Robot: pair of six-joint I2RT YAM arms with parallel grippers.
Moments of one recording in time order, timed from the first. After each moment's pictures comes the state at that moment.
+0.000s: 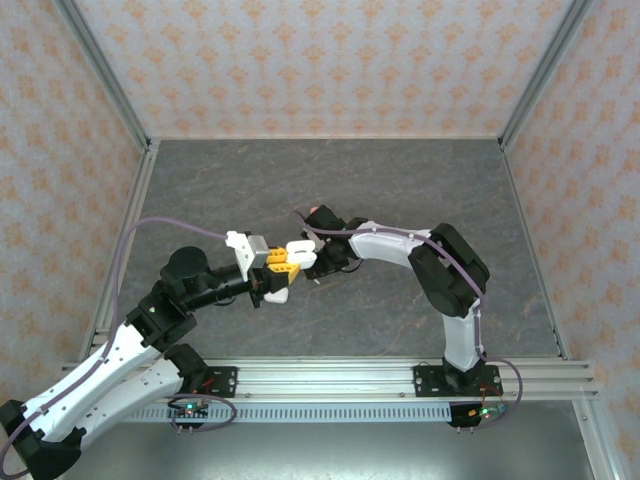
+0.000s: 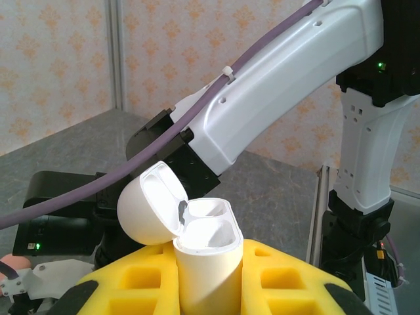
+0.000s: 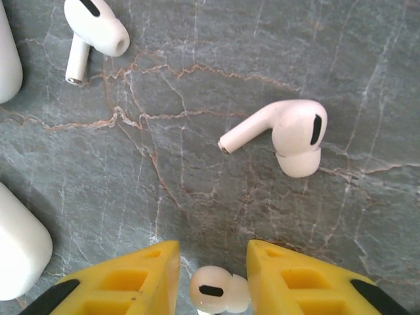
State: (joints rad) left arm -0.67 0.64 0.65 -0.11 0.42 -0.08; right arm 0.78 1.95 1.28 -0.52 -0.25 0.33
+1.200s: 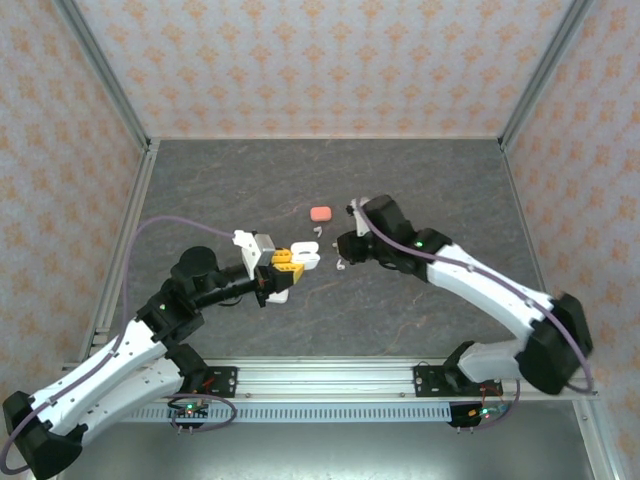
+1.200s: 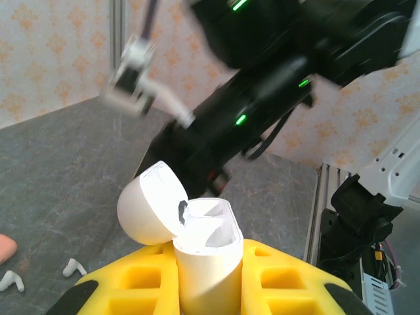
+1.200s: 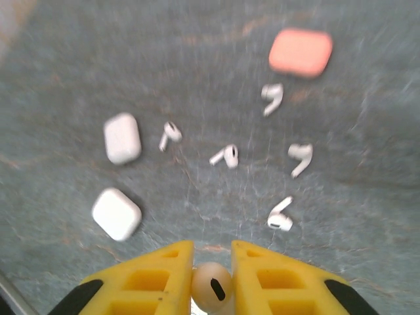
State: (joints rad) left arm -0.67 0.69 0.59 -0.03 0.42 -0.14; right arm 0.72 1.24 1.00 -0.48 -0.09 0.38
